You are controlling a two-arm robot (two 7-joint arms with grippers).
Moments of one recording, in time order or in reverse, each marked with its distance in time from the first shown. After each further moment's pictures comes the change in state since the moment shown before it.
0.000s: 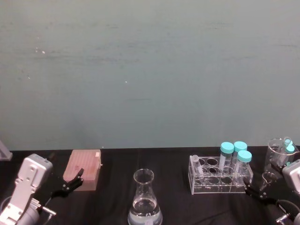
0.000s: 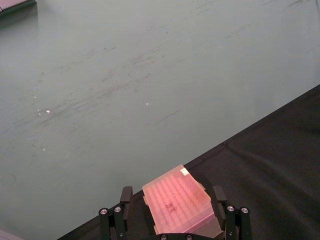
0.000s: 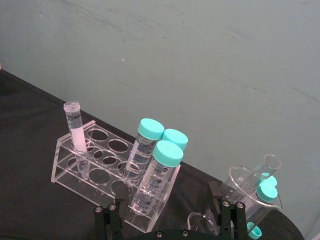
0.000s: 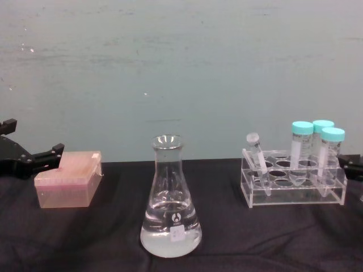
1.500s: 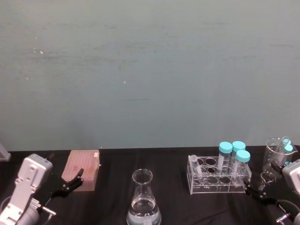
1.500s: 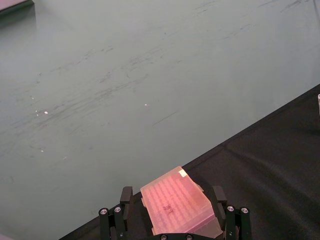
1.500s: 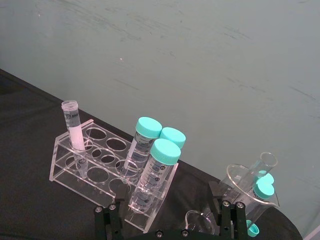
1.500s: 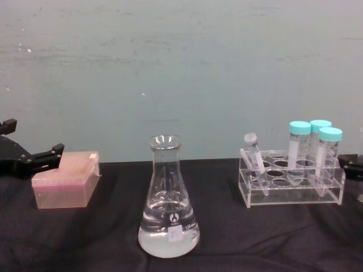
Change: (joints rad) left arm 0.000 0.000 0.000 0.000 0.000 0.000 0.000; right arm 0.000 0.000 0.000 0.000 0.000 0.000 0.000
